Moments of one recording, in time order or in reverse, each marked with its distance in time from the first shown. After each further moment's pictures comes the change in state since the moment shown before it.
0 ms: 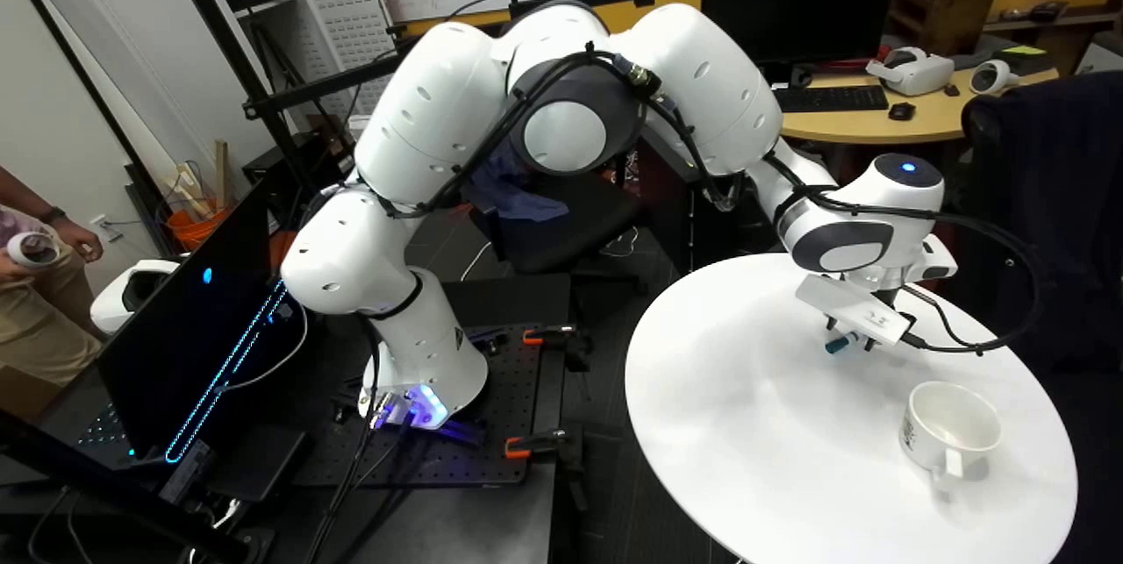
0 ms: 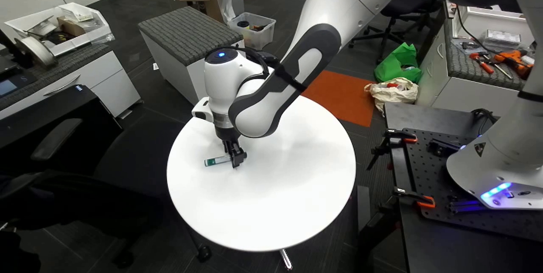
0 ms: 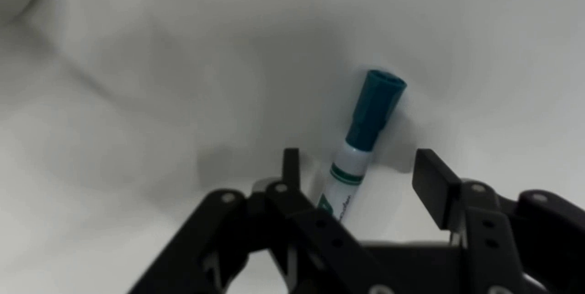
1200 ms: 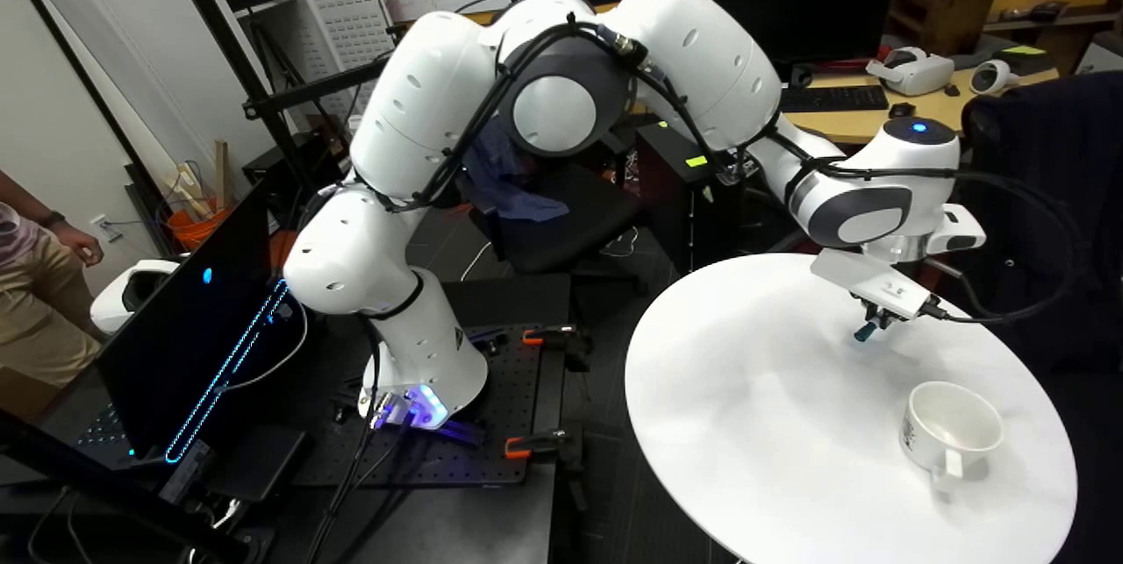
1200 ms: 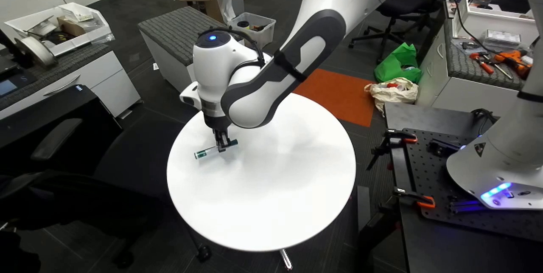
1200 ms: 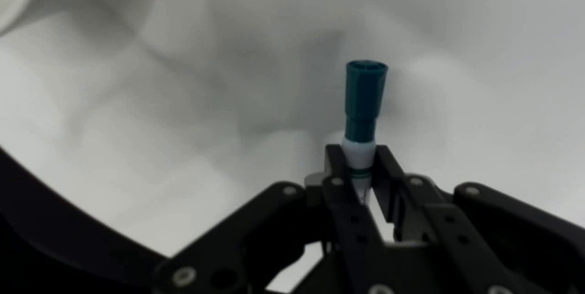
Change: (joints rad) arm 0.039 -0.056 -0.037 0.032 -0.046 -0.011 0.123
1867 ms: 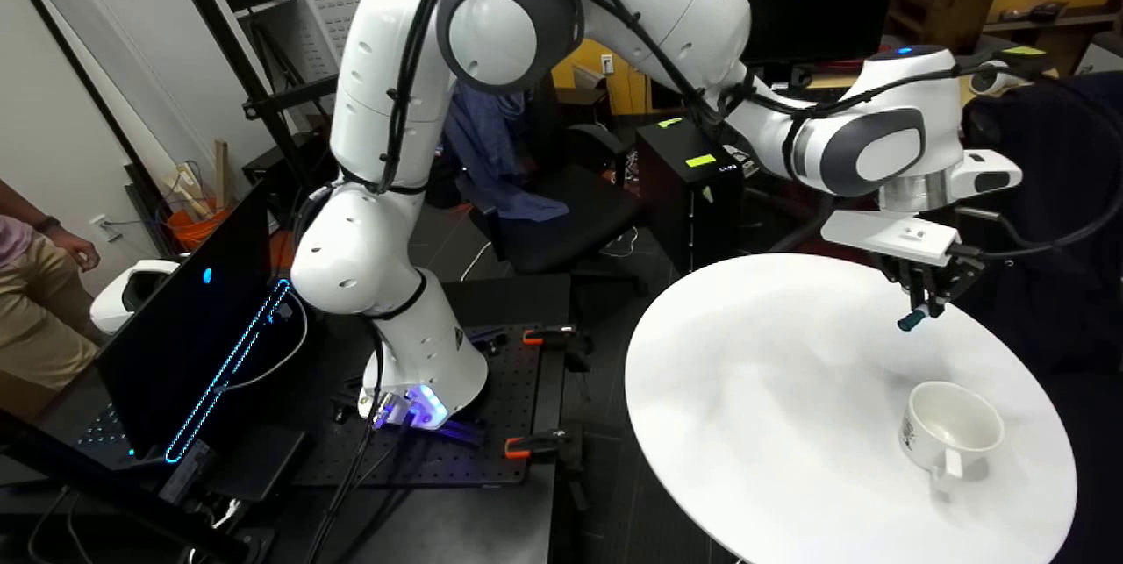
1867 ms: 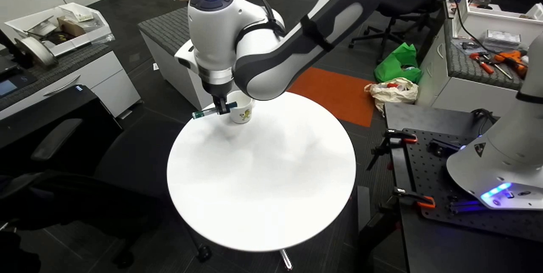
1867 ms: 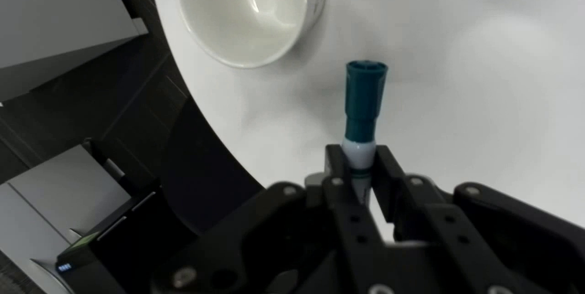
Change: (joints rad) arm 0.110 -0.196 -0.168 -0.090 -0.245 -0.027 0.235
